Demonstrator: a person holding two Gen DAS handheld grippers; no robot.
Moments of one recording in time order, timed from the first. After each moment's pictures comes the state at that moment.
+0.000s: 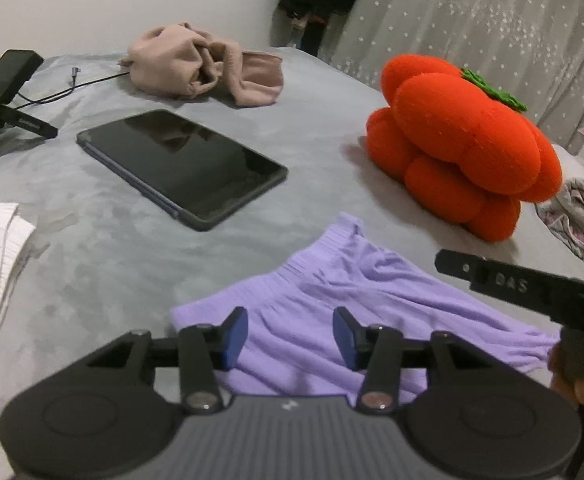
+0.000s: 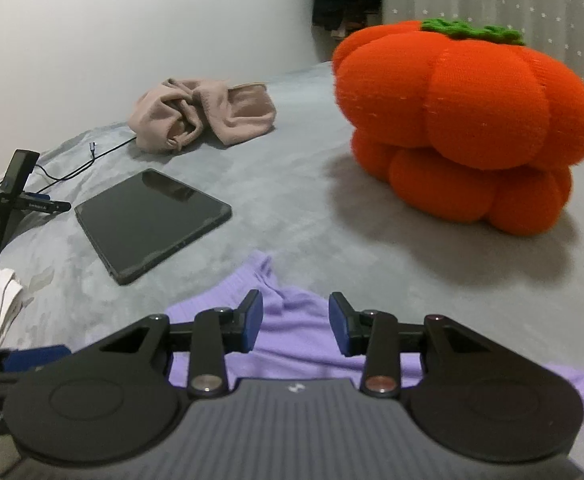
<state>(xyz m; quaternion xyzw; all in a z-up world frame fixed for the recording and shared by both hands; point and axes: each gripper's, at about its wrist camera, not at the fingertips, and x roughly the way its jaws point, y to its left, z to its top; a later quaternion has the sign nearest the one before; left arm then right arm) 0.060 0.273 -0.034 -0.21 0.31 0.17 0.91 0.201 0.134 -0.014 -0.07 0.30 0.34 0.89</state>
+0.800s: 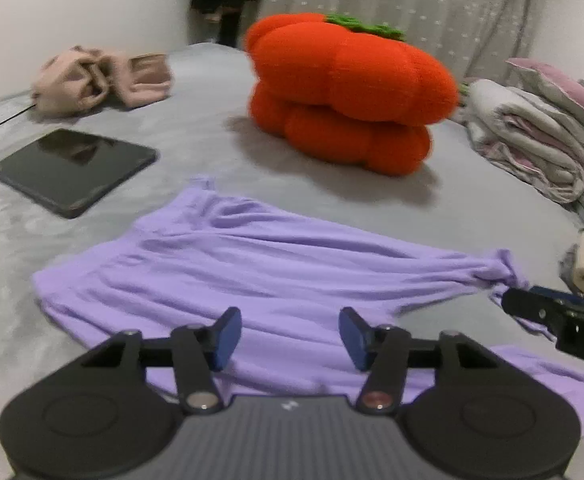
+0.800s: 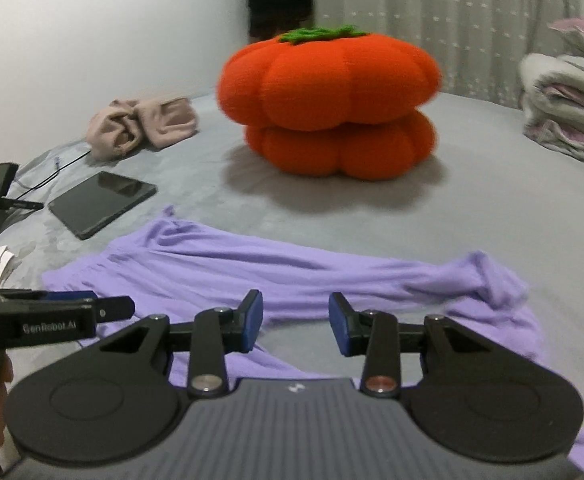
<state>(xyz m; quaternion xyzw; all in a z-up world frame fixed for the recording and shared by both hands) 0.069 0.151 -0.026 -0.13 0.33 0.08 0.93 0.136 -0.035 -0.005 -0.04 0.30 0.26 0.92</state>
